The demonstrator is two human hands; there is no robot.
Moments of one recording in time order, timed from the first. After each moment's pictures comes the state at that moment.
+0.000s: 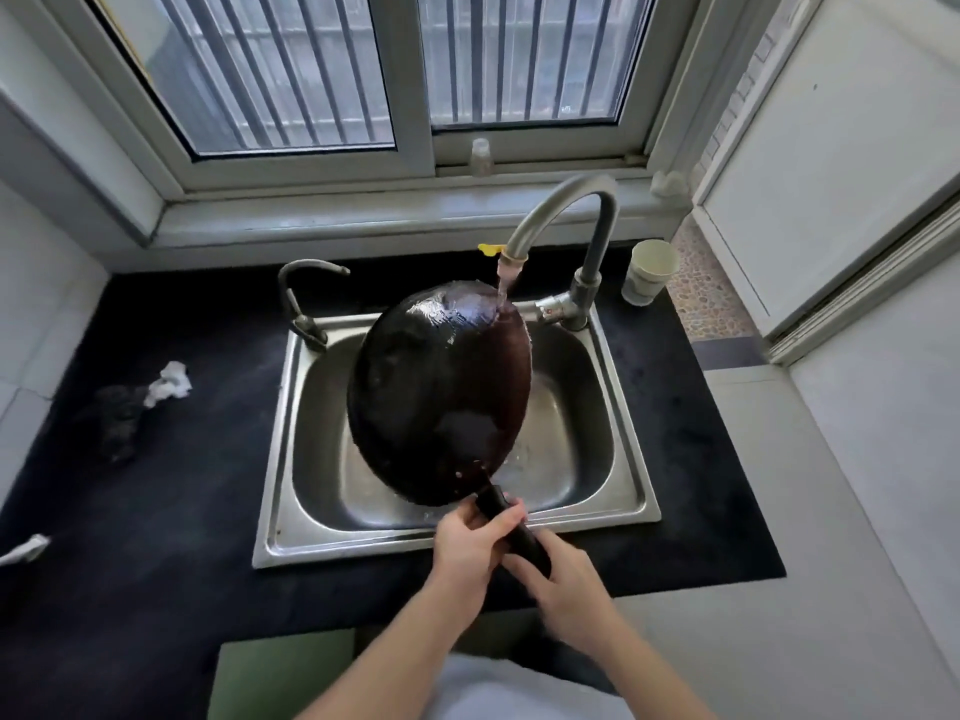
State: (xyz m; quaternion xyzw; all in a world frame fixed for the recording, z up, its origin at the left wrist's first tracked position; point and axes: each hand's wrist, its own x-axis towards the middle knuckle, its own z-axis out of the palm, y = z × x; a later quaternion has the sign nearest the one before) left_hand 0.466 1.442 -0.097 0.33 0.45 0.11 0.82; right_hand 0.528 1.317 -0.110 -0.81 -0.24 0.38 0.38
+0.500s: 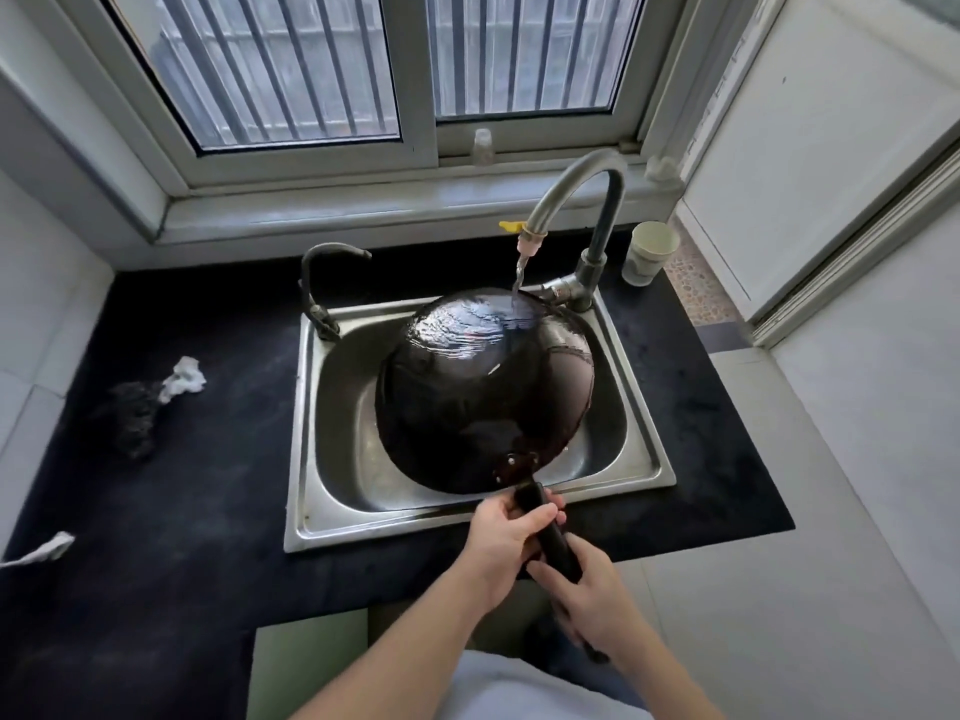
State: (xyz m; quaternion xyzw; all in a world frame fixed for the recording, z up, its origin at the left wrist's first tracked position) left_hand 0.430 1.444 -0.090 0.42 0.37 -0.01 0.83; right_hand 0.471 1.304 -0.101 -0.76 -0.13 0.43 0.47
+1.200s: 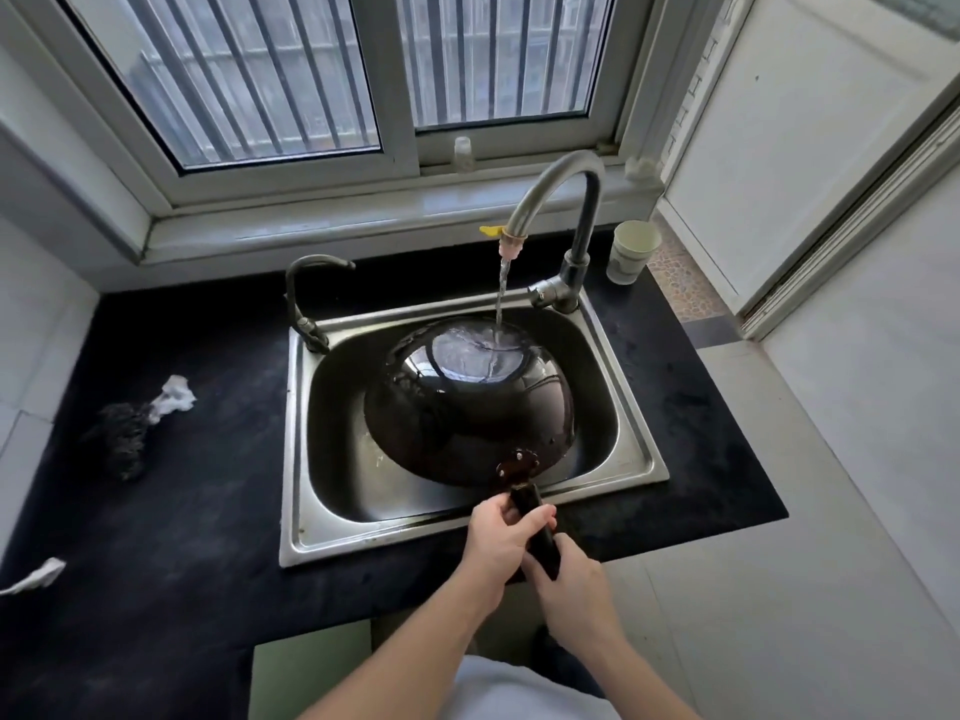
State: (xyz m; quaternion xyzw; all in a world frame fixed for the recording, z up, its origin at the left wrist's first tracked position) left_hand 0.433 1.439 -0.098 0.54 0.40 -0.03 0.74; right_hand 0.453 1.324 -0.115 -0.88 -0.09 0.31 0.35
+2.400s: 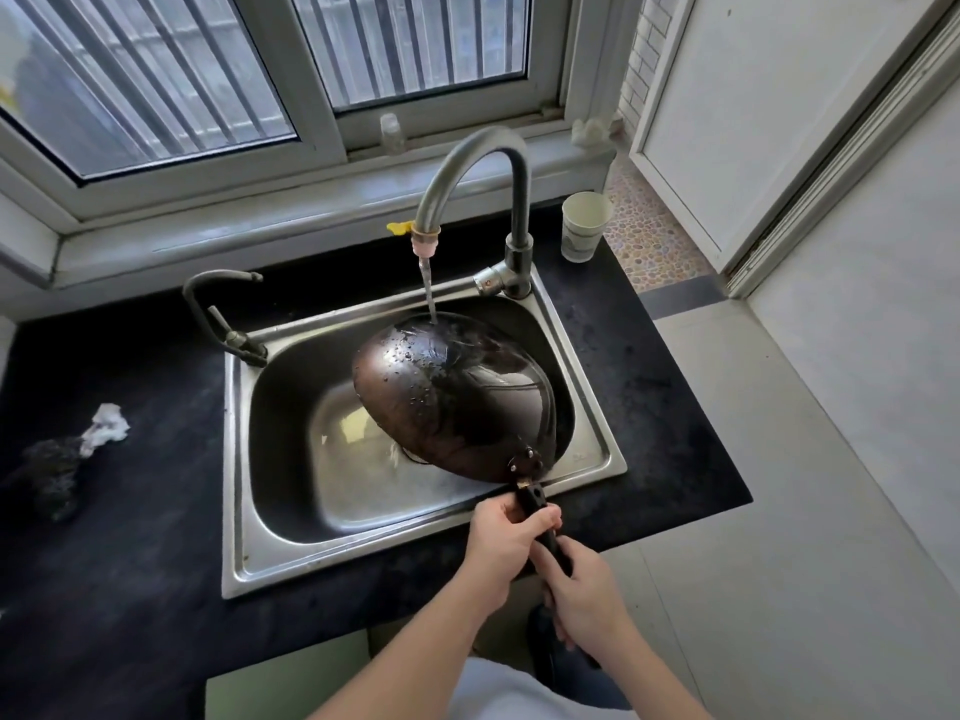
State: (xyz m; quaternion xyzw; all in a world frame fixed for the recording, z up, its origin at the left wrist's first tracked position) left_hand 0.488 1.394 -0.111 0.57 0.40 -0.06 0.72; right_hand 0.503 1.267 -0.126 -0.78 -0.06 0.38 0.48
